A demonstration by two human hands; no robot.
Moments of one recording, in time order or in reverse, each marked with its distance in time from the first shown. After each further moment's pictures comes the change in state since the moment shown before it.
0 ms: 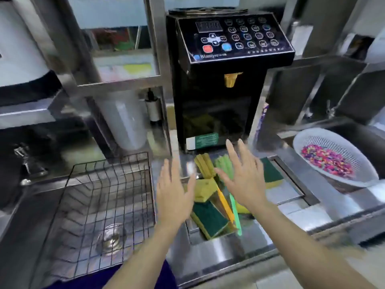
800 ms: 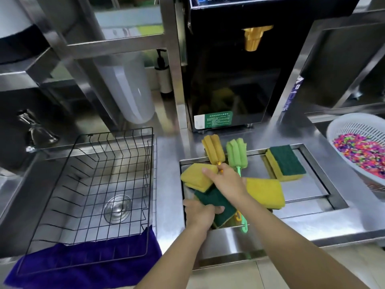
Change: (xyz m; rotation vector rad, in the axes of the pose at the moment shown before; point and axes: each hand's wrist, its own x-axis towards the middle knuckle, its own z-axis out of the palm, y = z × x) left_hand -0.029 0.006 0.091 -0.596 -0.230 -0.954; right_hand 0.010 -0.008 0.073 0.592 -0.615 0.434
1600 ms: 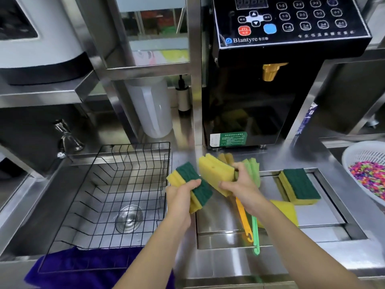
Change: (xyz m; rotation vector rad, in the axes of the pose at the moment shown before) left_hand -0.001 0.059 -0.068 -0.619 -0.002 0.201; right_hand 0.005 -0.019 -0.021 0.519 -0.174 -0.170
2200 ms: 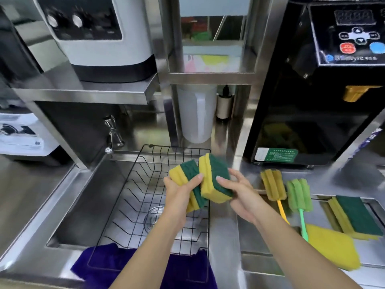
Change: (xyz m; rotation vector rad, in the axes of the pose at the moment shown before) left_hand 0.023 0.069 -0.093 0.030 0.003 0.124; right_hand 0.025 -0.031 0.115 0.565 -0.252 0.136
